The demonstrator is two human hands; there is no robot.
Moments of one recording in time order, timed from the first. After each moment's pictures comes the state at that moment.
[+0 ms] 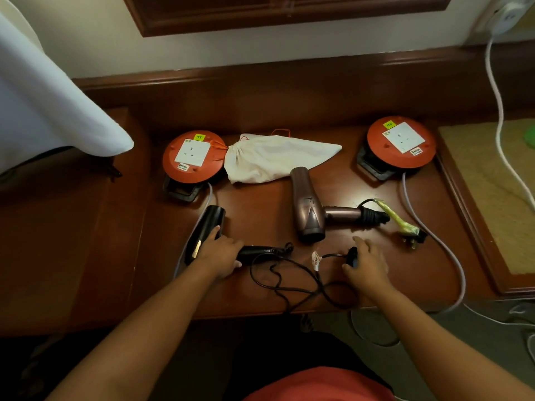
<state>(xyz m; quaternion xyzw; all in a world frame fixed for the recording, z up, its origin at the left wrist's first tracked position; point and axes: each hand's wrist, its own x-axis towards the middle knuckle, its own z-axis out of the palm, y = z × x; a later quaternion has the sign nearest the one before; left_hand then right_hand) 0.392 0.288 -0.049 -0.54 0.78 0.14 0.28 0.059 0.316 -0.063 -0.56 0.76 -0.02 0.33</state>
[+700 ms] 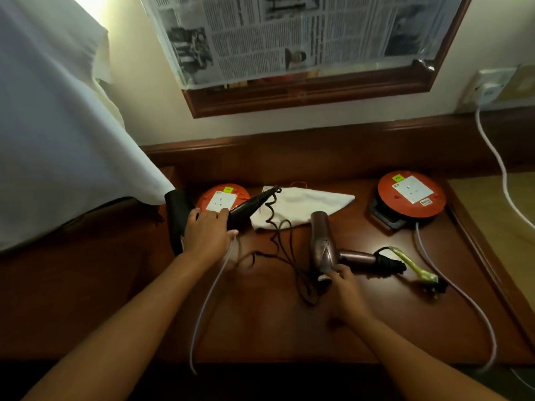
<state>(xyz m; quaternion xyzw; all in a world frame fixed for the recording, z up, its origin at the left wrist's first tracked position) 0.421 0.242 0.097 -0.71 0.70 -0.08 0.05 0.123 0.295 -0.042 -0.70 0.65 -0.14 0.27</state>
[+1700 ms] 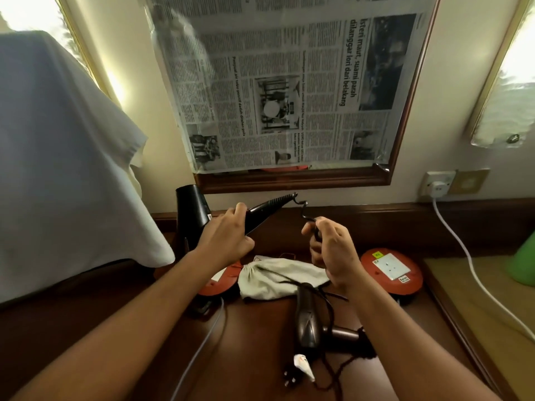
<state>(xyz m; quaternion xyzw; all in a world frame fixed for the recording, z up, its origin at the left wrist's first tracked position) 0.346 0.212 0.240 -0.65 0.74 -0.10 -0.14 0.130 0.217 0.224 -0.50 0.38 -0.53 0.57</state>
